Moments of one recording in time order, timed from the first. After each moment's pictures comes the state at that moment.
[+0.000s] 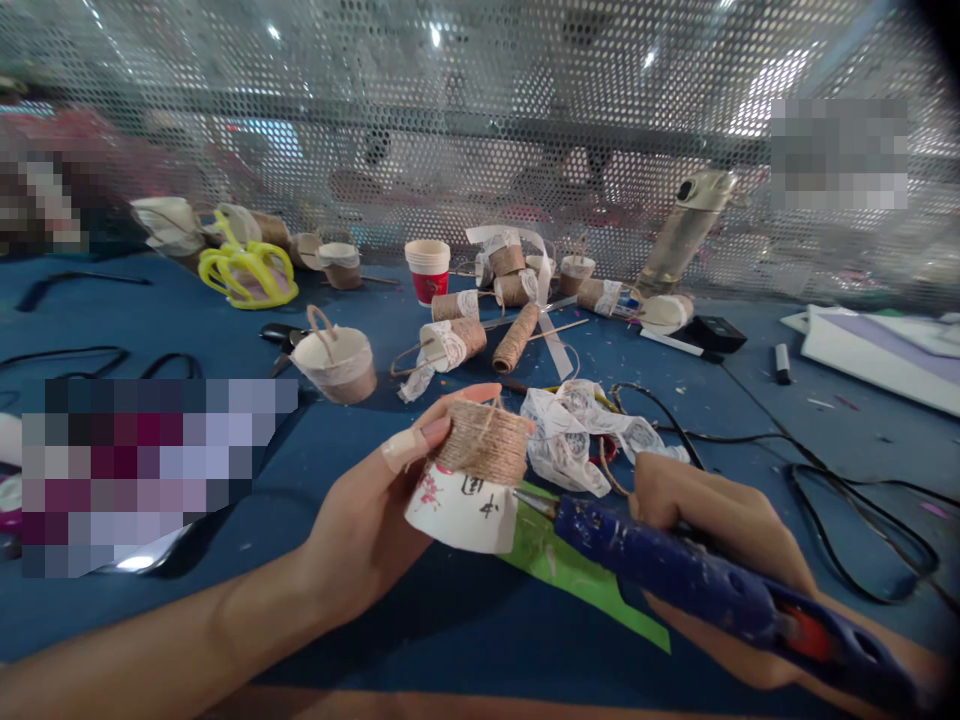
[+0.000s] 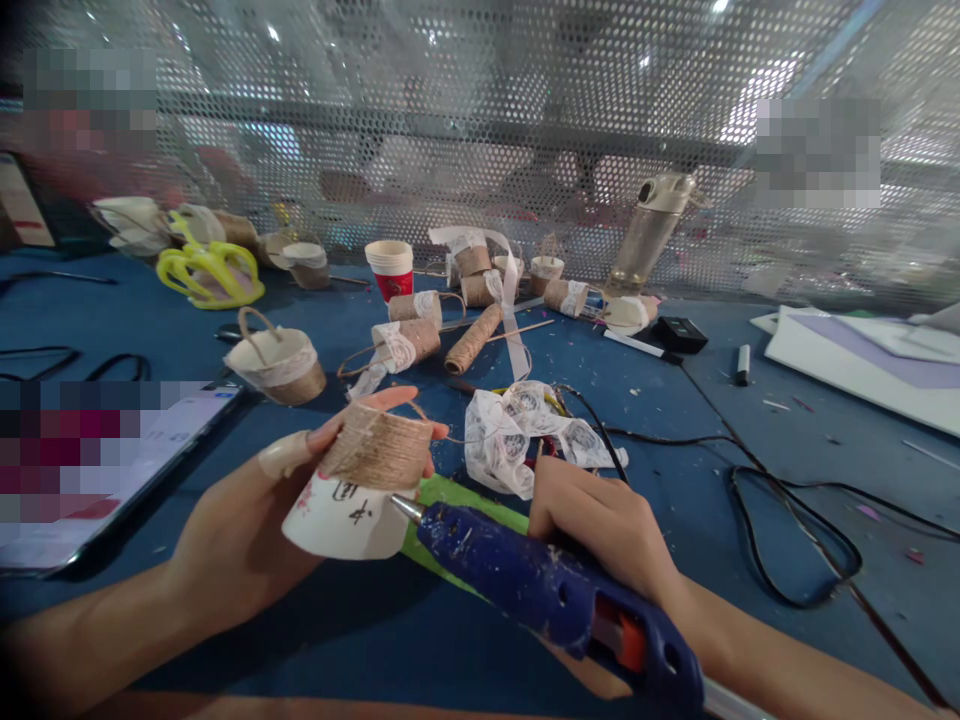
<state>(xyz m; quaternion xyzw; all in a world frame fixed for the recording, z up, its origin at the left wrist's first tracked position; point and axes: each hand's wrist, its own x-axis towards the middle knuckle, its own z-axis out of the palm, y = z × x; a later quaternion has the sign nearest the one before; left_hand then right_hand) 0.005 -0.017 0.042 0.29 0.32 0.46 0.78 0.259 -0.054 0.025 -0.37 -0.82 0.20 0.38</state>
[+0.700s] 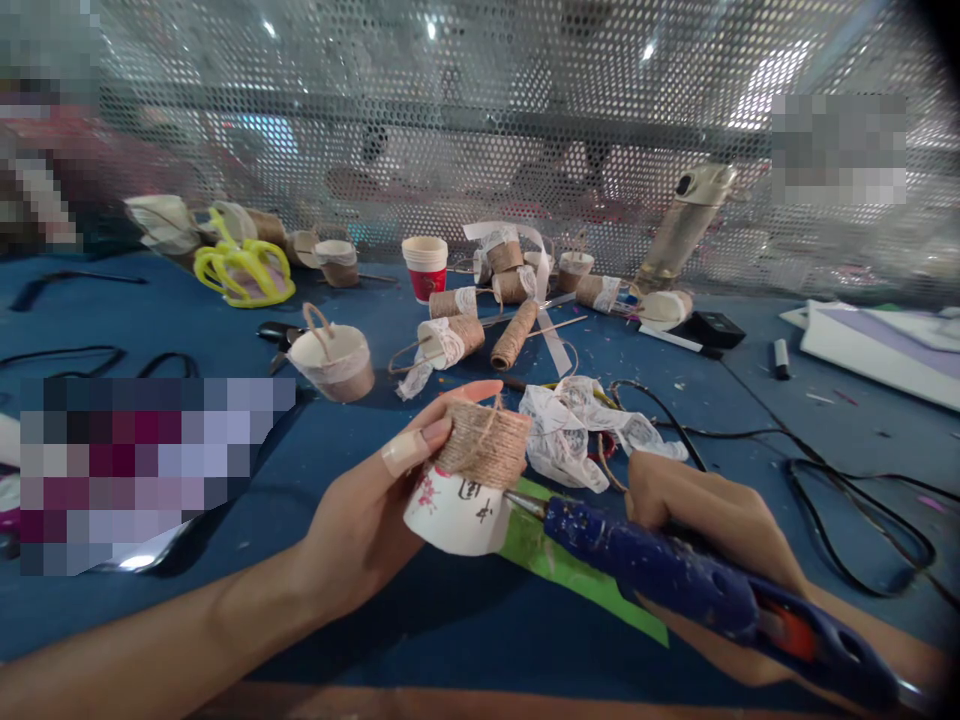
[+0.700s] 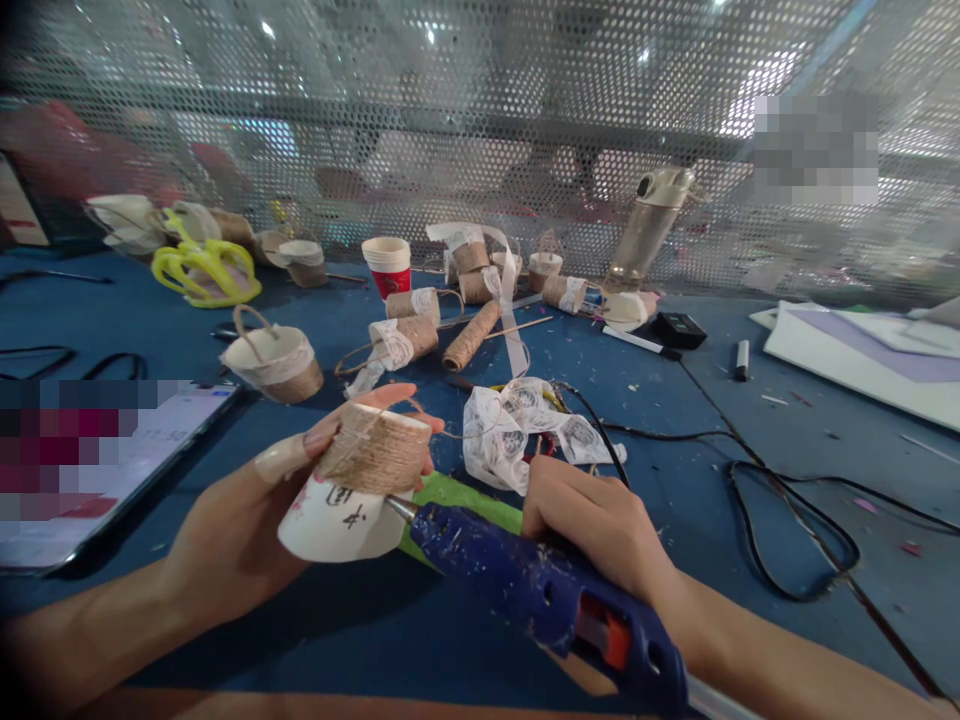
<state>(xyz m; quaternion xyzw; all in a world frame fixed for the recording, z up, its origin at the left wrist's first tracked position) 0.005 -0.017 0.043 0.31 0.31 0.45 0.78 0.247 -0.054 0.016 -0.38 -0.79 0.18 0.44</state>
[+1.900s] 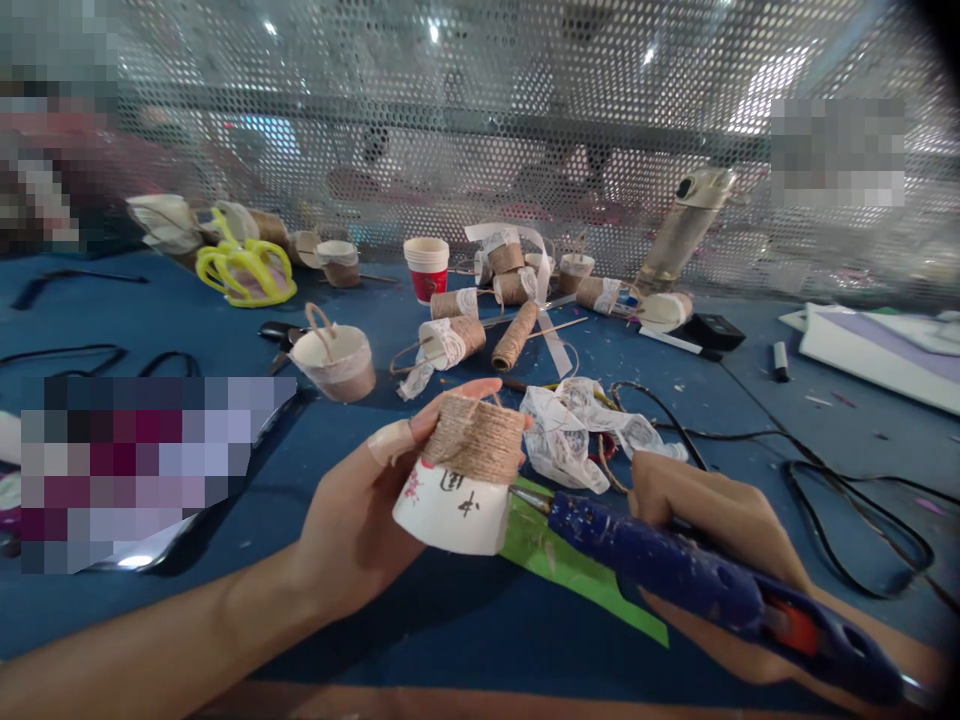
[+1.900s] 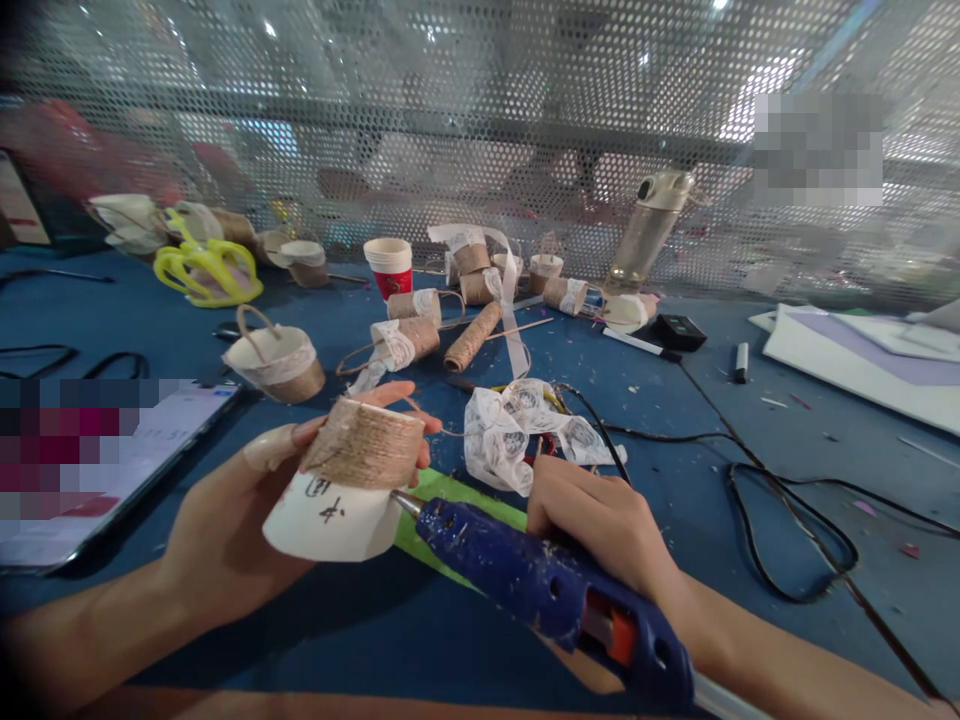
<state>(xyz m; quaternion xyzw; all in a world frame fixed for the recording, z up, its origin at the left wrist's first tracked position) 0.000 -0.014 0.039 0.28 0.28 0.45 0.80 0.257 -0.055 0.023 -0.38 -0.82 0.19 0.38</state>
